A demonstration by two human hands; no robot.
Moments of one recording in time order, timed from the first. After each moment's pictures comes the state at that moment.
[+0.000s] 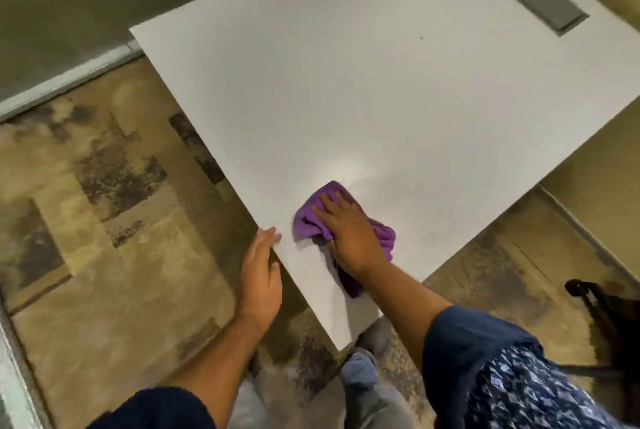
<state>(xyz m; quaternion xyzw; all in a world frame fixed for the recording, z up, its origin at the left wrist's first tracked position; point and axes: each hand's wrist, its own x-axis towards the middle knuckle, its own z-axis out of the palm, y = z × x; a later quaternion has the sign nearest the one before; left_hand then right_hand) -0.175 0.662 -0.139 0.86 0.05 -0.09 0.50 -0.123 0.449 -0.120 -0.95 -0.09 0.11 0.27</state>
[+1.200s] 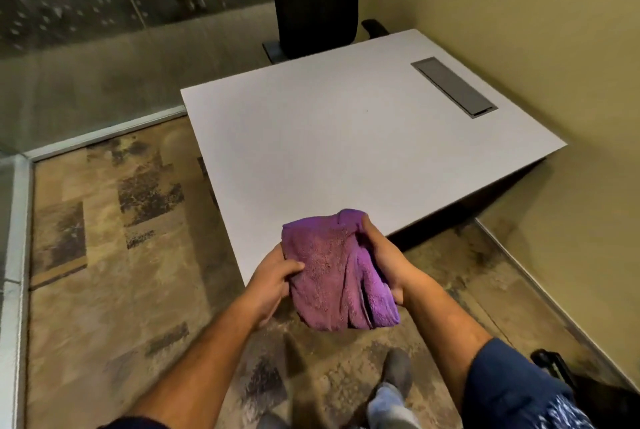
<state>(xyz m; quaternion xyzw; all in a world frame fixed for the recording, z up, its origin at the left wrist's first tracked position) -0.322 0.458 0.053 0.59 0.15 -0.20 0.77 -0.289 0.227 0.070 -0.50 0.21 0.33 0.77</state>
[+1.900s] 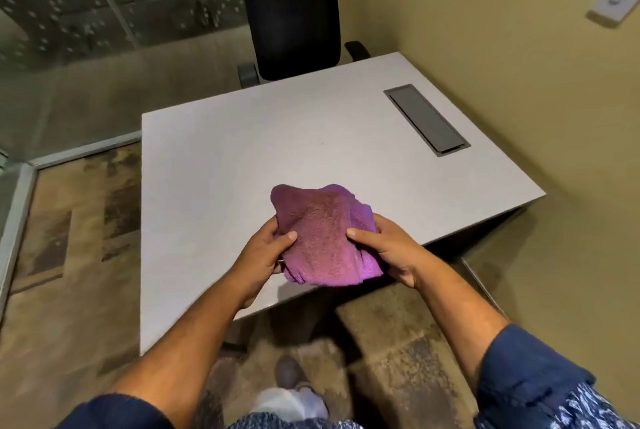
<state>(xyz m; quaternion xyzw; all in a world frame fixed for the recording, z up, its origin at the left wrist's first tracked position) -0.166 0.221 0.100 0.67 0.10 -0.14 0.72 -0.110 -0.041 0.074 -0.60 0.00 0.29 0.74</state>
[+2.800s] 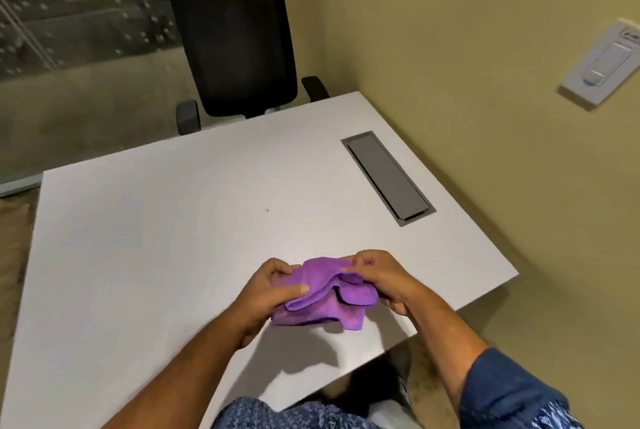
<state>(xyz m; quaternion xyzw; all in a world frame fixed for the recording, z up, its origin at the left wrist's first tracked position) 0.070 0.112 0.053 0.63 0.14 -0.24 0.72 0.121 -0.156 0.045 -0.64 0.08 0.32 0.69</state>
